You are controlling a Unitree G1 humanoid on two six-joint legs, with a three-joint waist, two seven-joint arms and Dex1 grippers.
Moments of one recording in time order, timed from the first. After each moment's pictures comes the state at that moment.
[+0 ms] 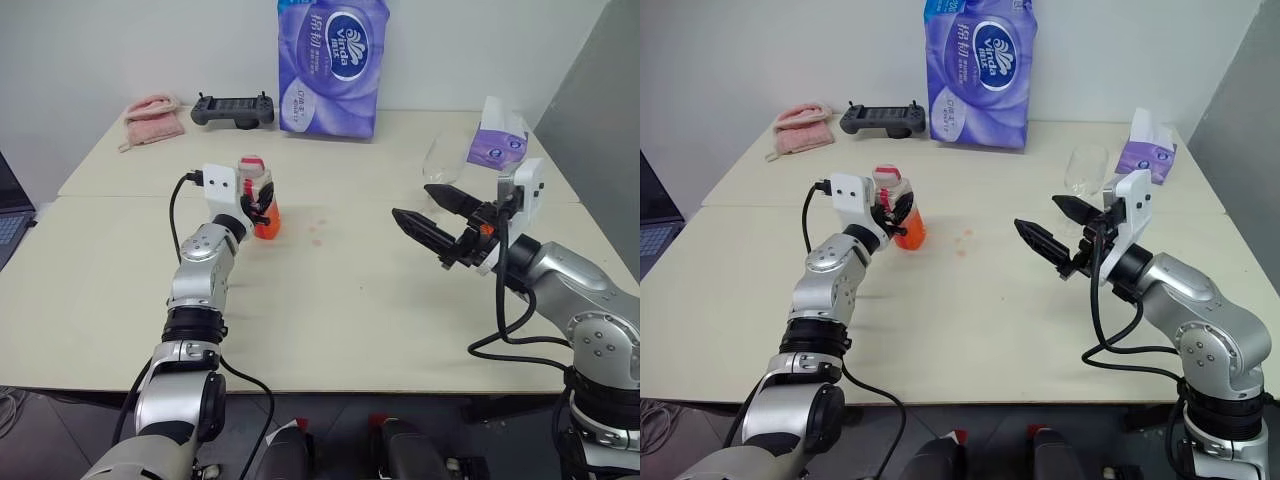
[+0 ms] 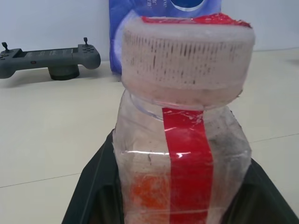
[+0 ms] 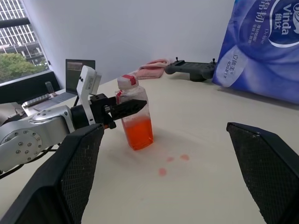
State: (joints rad) left arm -0.73 0.31 0.17 0.52 -0.19 0.12 -0.34; right arm -0.42 -0.50 -0.18 -0.55 0.84 0.84 0.39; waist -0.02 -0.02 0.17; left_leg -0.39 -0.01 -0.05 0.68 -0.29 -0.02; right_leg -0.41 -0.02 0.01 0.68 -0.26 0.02
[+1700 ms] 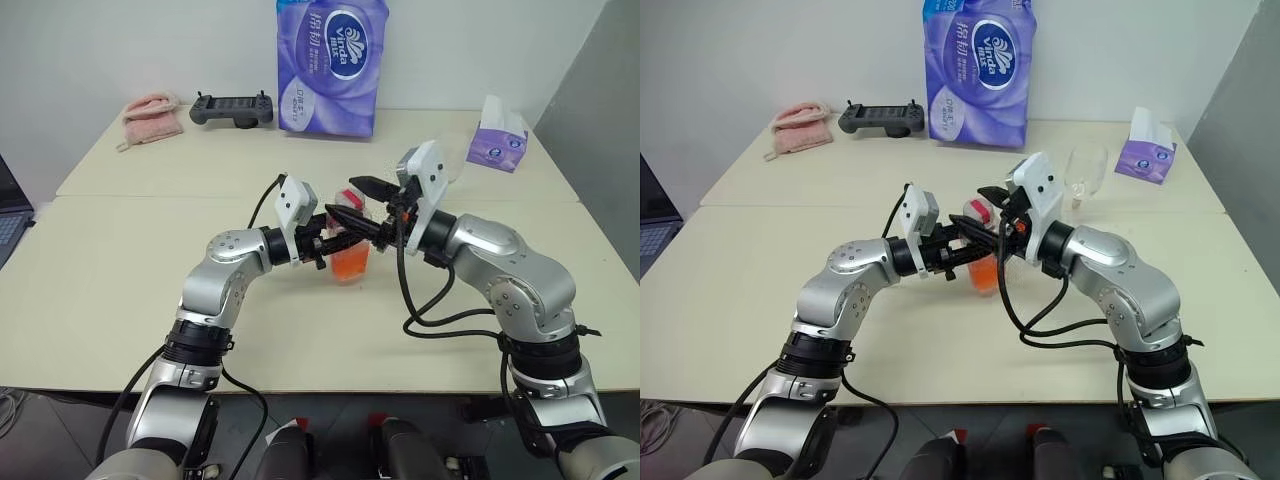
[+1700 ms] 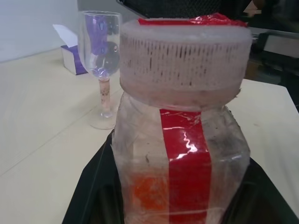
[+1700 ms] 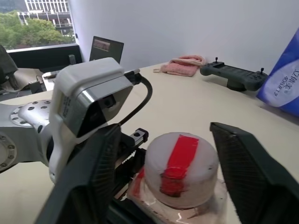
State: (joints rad) left arm -0.64 0.35 -0.08 0.08 -0.38 0.41 -0.94; right arm -0.67 -0.34 0.11 -0.37 0.53 0.77 0.47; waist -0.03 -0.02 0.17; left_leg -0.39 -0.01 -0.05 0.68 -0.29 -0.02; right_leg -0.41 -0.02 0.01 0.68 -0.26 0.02
